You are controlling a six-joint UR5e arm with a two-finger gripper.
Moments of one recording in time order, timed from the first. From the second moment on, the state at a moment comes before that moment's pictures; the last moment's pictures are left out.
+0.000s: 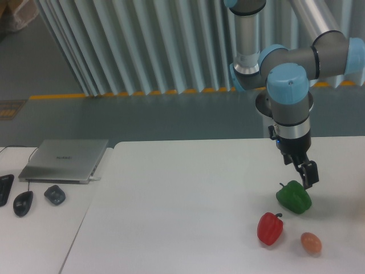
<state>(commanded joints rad) 2.31 -1.86 -1.43 -1.41 1.66 1.31</state>
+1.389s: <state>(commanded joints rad) 2.53 -1.83 -1.48 -1.32 1.65 1.59</state>
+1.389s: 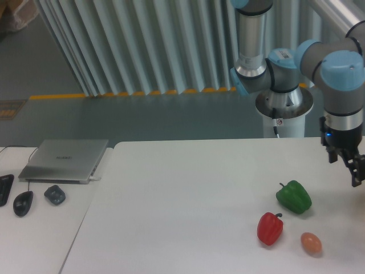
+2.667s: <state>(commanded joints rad) 2.69 -1.89 -1.49 -1.08 1.64 1.29</state>
